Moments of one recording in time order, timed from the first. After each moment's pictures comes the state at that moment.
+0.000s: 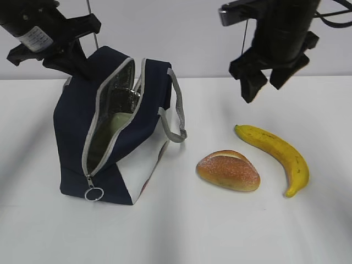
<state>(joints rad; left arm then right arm) -0.21 1.79 -1.61 -0.38 1.08 0.01 0.33 1.88 -1.72 -0.14 1.25 -0.12</state>
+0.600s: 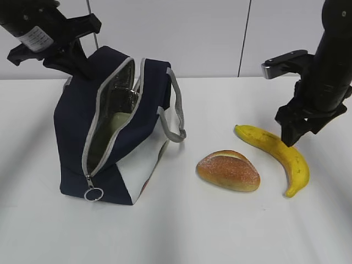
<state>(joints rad) -0.21 1.79 -1.61 -0.38 1.07 0.01 0.14 1.85 -1.38 -0.06 1.06 -0.33</state>
